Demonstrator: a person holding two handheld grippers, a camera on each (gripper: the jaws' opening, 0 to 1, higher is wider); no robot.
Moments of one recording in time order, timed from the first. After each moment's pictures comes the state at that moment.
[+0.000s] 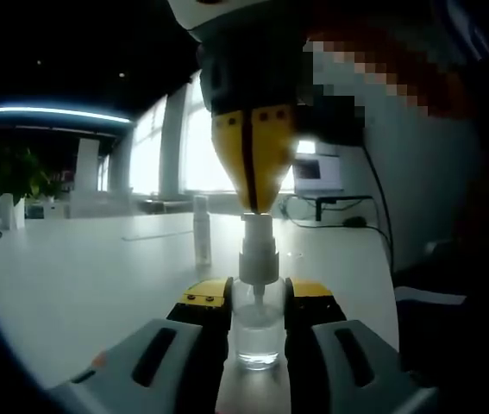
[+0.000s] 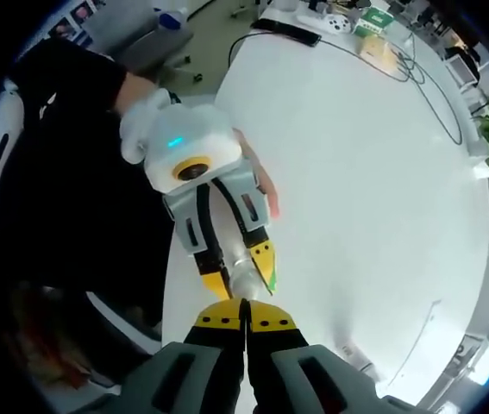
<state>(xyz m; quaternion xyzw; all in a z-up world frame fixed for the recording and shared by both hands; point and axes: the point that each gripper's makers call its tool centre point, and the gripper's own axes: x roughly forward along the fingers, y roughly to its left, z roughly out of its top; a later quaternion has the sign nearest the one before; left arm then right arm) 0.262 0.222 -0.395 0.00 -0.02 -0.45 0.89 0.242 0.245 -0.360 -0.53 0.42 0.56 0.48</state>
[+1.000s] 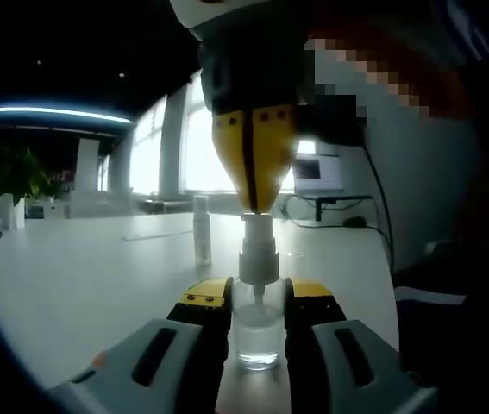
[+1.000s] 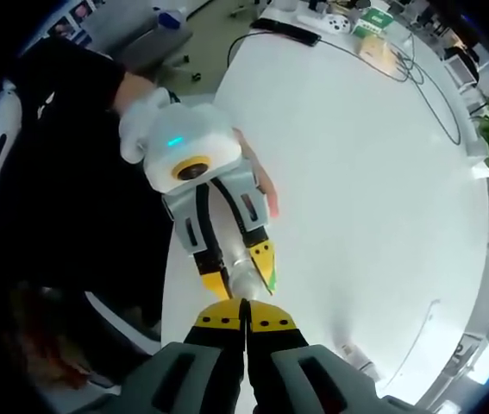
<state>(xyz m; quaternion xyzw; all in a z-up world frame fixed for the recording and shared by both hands) 0.262 0.223 -0.396 0.00 -0.02 -0.45 0.89 0.243 0.245 -0.361 -0.53 0.42 0.55 0.48</state>
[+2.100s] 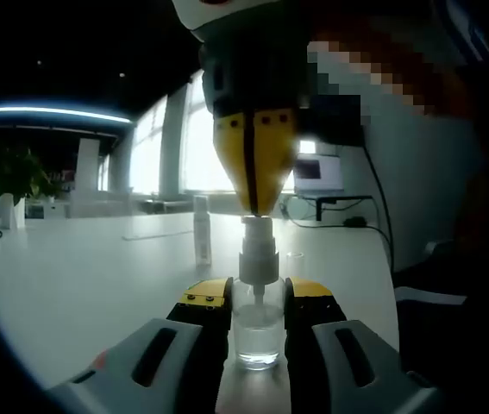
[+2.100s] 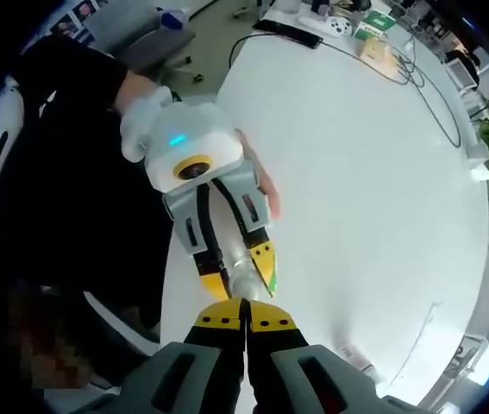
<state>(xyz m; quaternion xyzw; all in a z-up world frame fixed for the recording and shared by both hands) 0.263 0.223 -0.396 0.00 -0.02 -0.45 0.89 0.245 0.245 -0.361 -0.53 0.42 0.56 0.48</state>
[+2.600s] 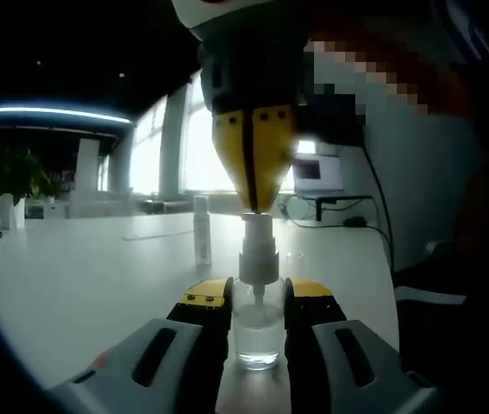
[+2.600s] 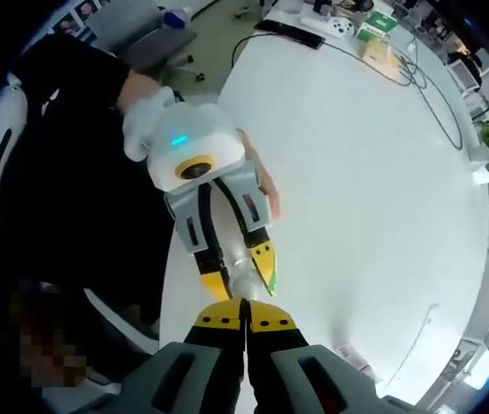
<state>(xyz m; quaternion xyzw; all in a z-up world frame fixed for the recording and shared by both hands) 0.263 0.223 -0.396 0.00 -0.02 -0.45 0.89 0.242 0.246 -0.360 -0.54 0.41 0.56 0.47</state>
